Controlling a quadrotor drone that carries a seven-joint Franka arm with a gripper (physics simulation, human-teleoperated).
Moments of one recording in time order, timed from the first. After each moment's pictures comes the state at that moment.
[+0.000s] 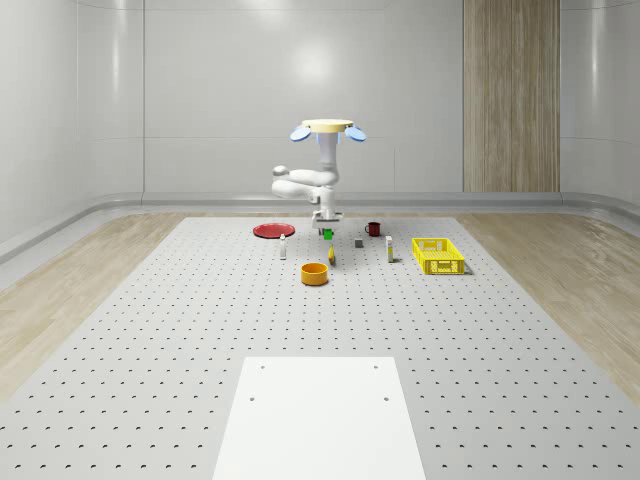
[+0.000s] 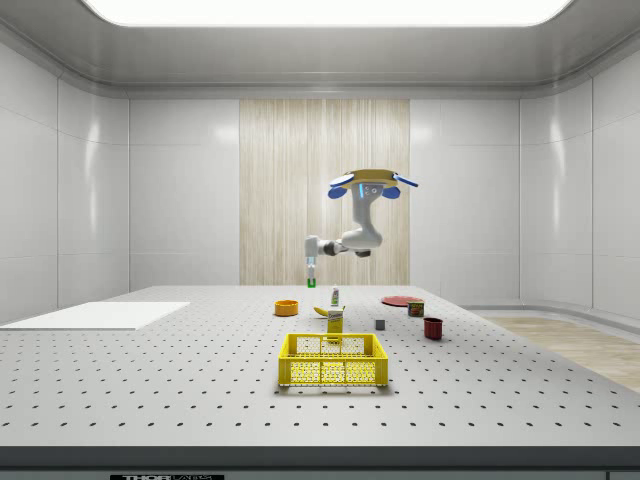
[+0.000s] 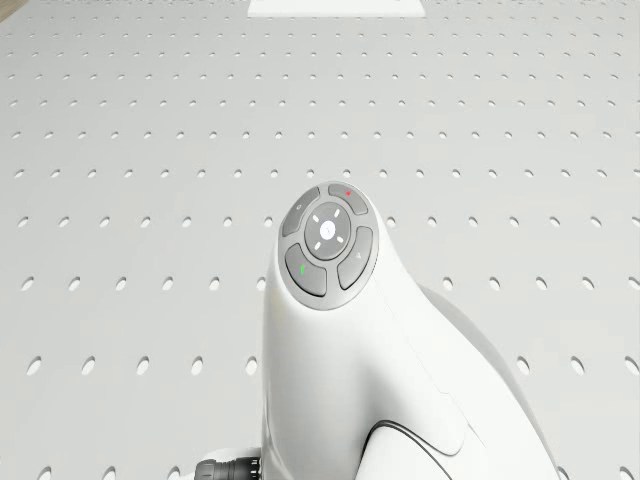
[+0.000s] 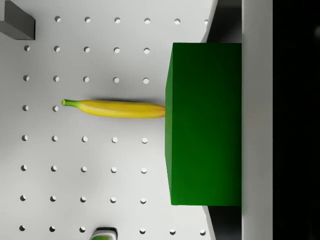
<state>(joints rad) -1.16 -1.54 1.36 -2.87 -1.78 1.60 1.65</state>
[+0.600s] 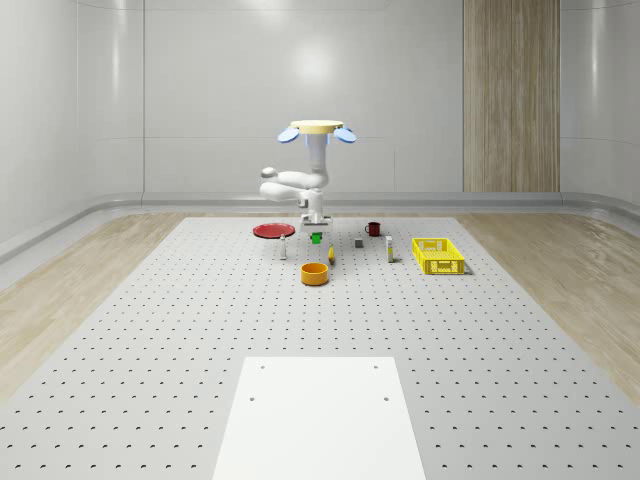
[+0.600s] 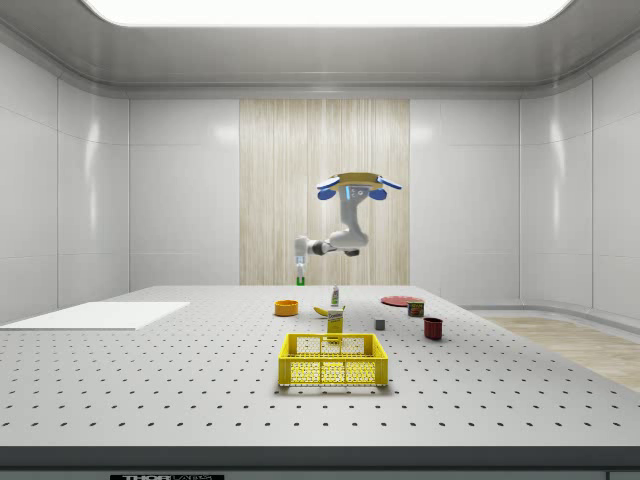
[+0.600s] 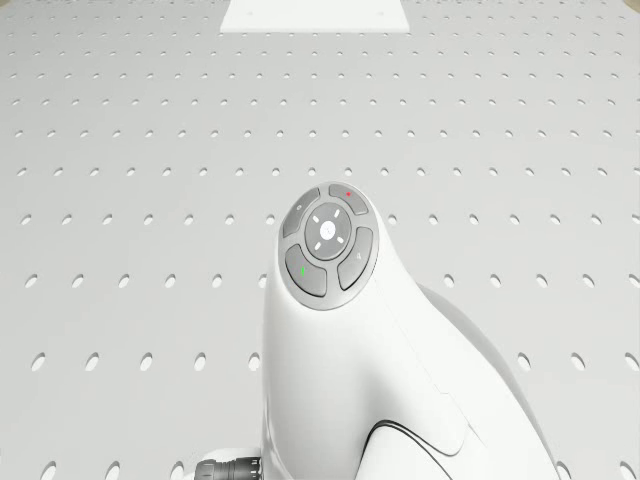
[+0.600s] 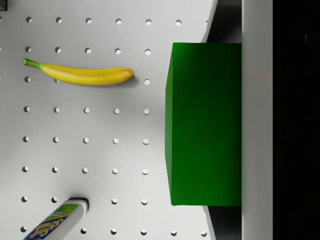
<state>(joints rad) -1.16 -1.54 1.36 -2.87 -1.78 1.60 1.65</state>
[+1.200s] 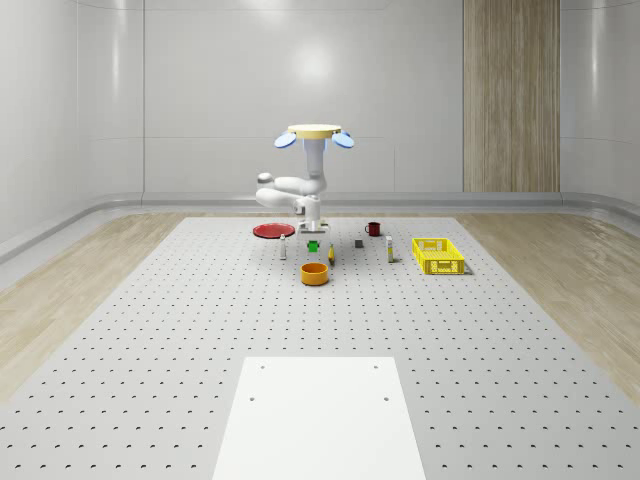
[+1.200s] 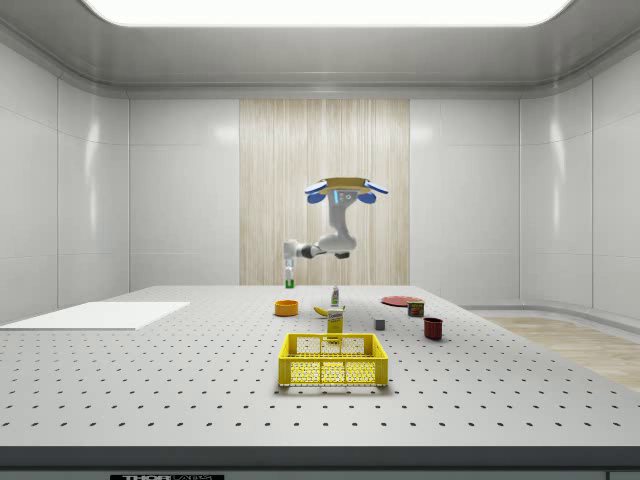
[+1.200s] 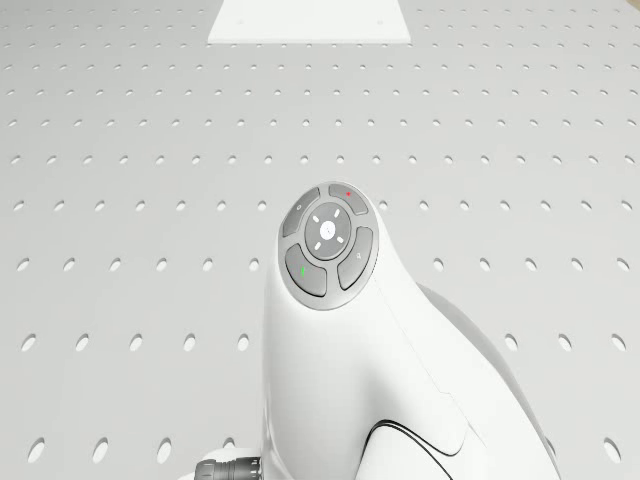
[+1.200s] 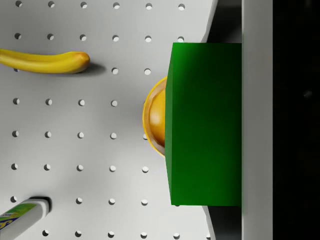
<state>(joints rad) -1.16 -1.55 1.36 -2.87 -1.78 1.61 1.65</state>
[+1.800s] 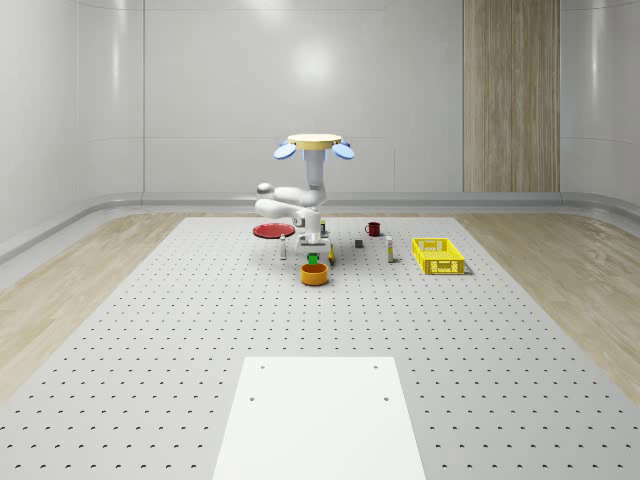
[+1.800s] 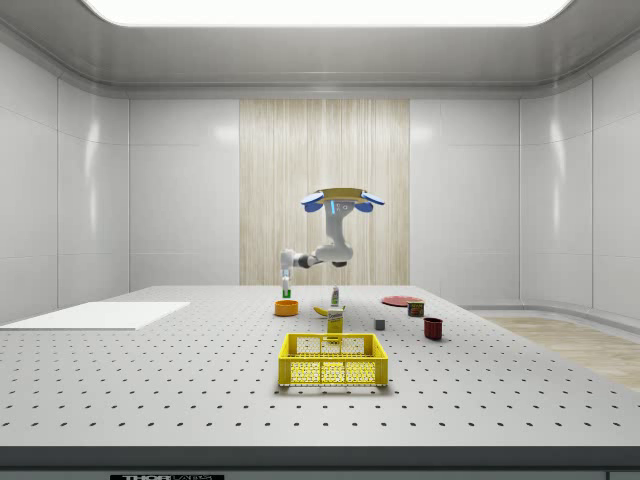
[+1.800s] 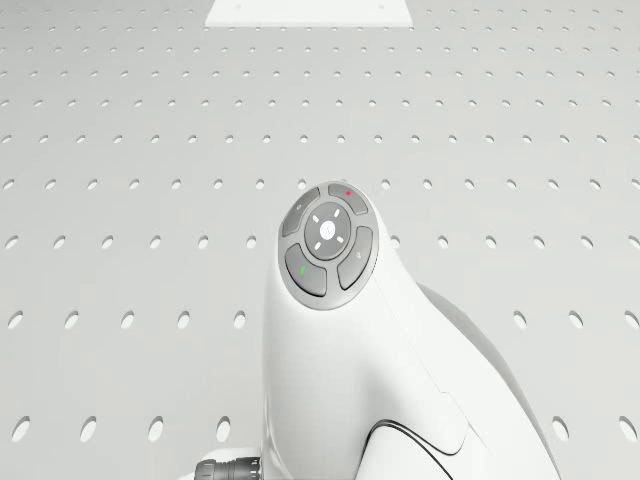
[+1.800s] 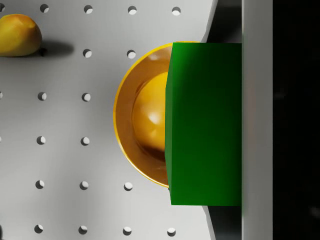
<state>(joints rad) -1.16 -1.55 1.36 -2.87 -1.77 1.61 1.65</state>
